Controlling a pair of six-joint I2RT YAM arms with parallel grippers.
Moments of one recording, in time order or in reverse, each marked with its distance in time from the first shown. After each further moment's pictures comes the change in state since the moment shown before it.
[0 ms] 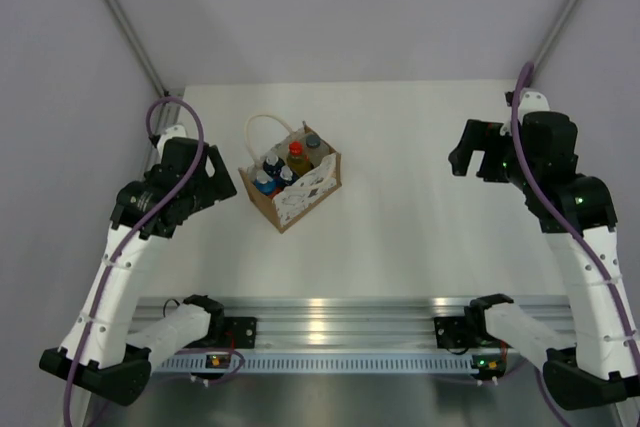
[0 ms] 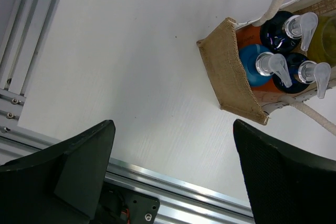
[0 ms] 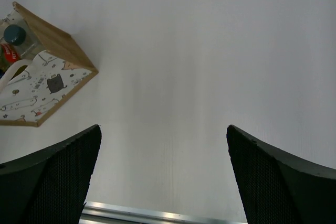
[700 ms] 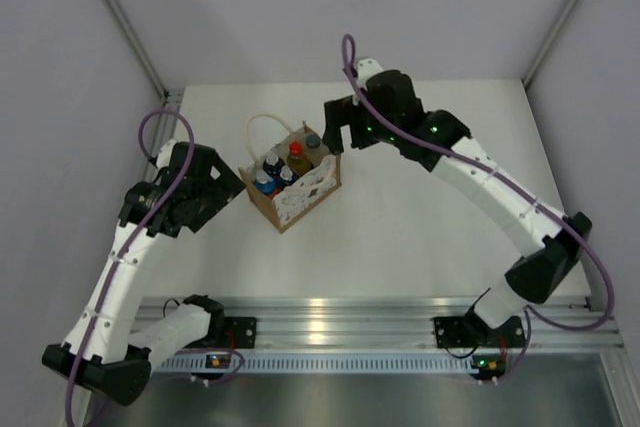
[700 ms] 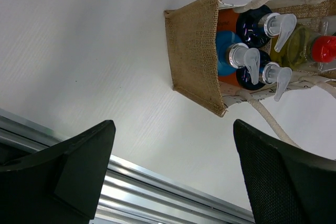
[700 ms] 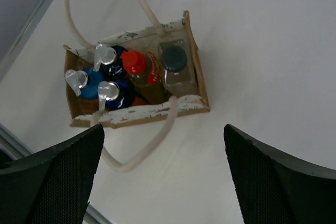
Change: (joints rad) left arm 0.000 0.000 -0.066 0.000 0.121 -0.381; right arm 0.509 0.555 0.275 0.282 -0.005 0.017
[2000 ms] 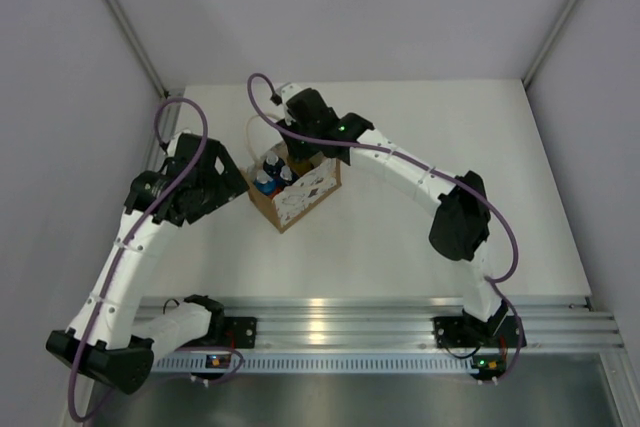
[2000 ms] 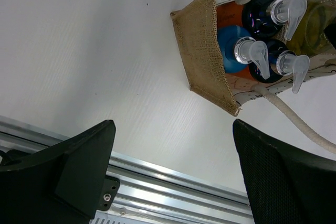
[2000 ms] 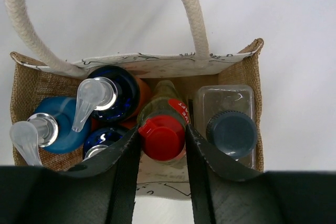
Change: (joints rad) left arm 0.000 0.061 0.039 0.000 0.009 0.176; right arm 0.158 0.560 0.357 0.047 0.091 -0.149
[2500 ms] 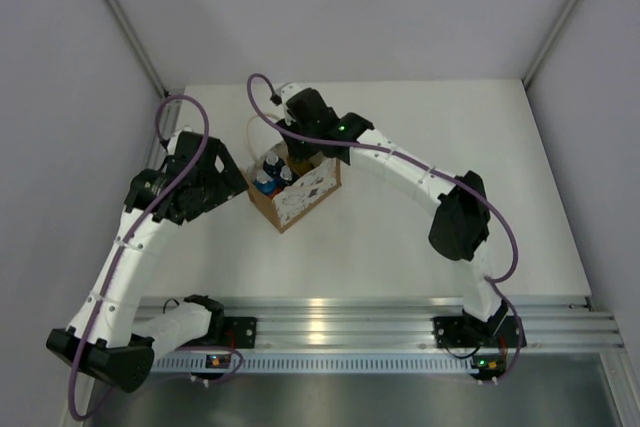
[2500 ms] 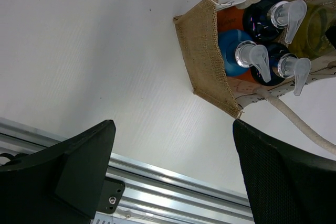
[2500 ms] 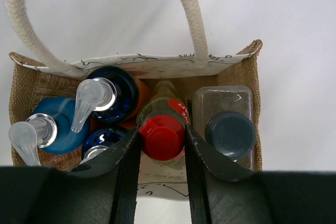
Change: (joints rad) left arm 0.000 0.014 0.016 0.000 -0.016 0.031; right arm 0.000 0.000 0.002 0.003 0.003 -0.008
